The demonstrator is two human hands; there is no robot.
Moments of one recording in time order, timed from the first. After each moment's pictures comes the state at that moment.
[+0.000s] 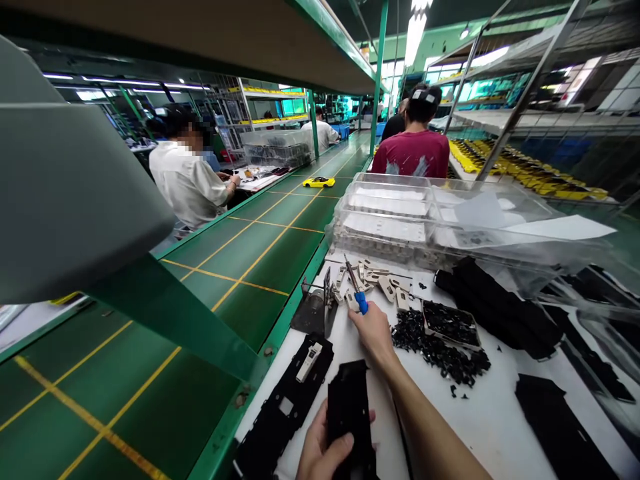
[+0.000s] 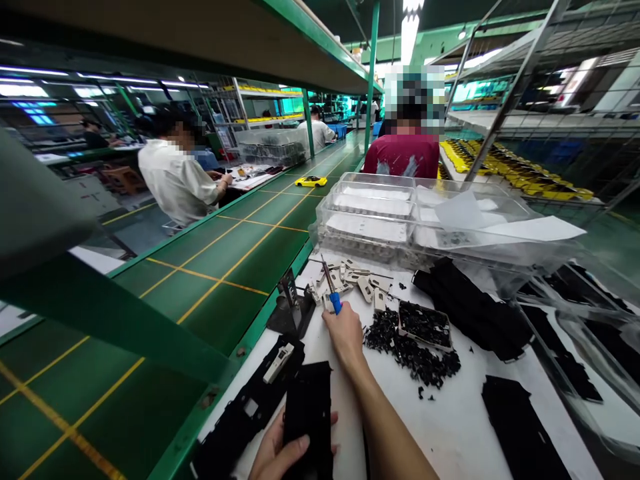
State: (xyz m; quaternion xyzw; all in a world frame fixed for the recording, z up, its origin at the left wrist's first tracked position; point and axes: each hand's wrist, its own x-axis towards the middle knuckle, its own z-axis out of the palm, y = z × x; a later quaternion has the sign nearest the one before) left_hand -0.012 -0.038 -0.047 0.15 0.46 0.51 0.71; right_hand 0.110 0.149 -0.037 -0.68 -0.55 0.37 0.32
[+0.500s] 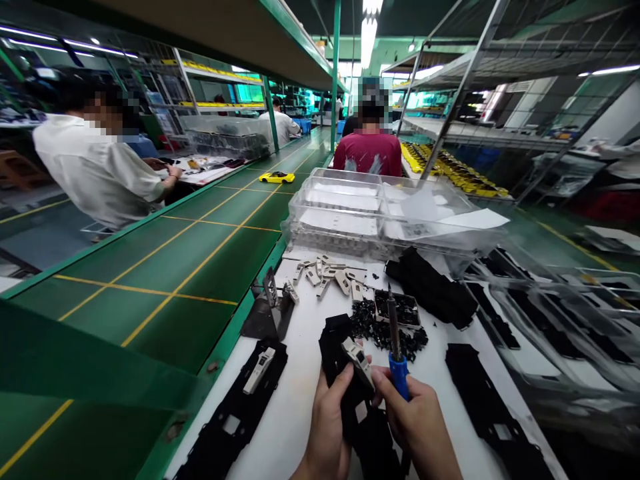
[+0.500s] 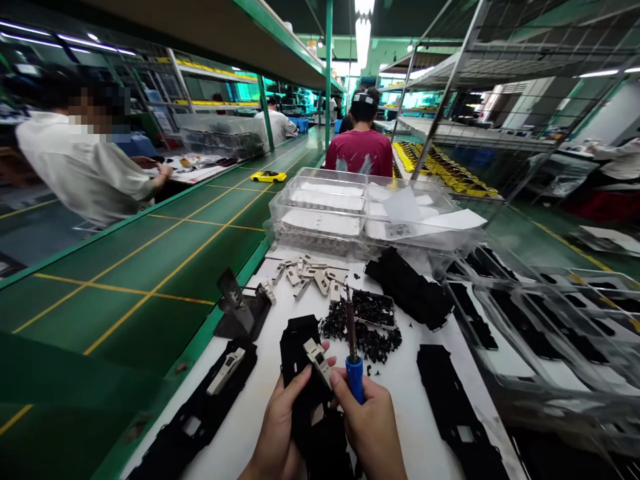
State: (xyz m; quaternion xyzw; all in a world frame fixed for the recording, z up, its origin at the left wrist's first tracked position) left_hand 0.084 0.020 0.003 0.07 0.38 0.54 0.75; right_hand 0.203 0.008 -0.018 -0.62 -0.39 0.49 0.46
